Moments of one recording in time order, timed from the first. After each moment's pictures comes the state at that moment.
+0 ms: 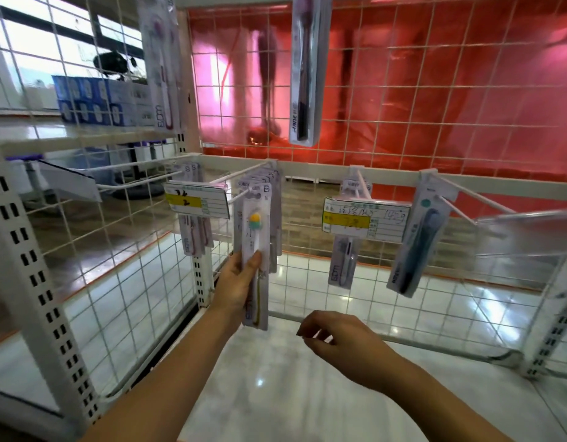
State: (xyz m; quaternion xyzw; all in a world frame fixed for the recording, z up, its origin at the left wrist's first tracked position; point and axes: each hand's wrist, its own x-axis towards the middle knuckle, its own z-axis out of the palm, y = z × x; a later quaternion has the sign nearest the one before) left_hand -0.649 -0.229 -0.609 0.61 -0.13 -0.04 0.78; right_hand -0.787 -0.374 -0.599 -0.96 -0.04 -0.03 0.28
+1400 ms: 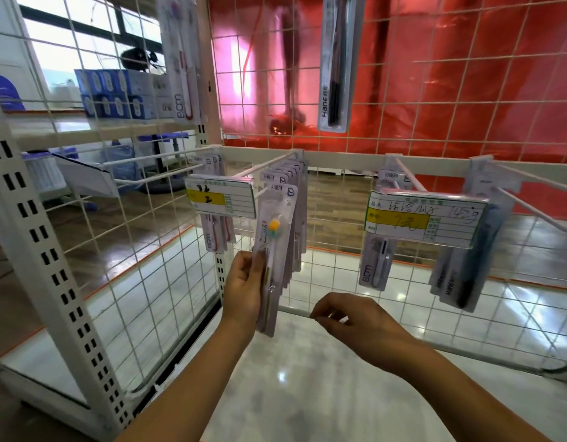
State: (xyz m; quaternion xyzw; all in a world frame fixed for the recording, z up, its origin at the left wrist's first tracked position) left_hand -0.648 -0.215 -0.616 0.66 -0.11 0.09 0.74; right_hand -0.743 -0.370 -0.599 -0.94 -0.04 -0.04 0.33
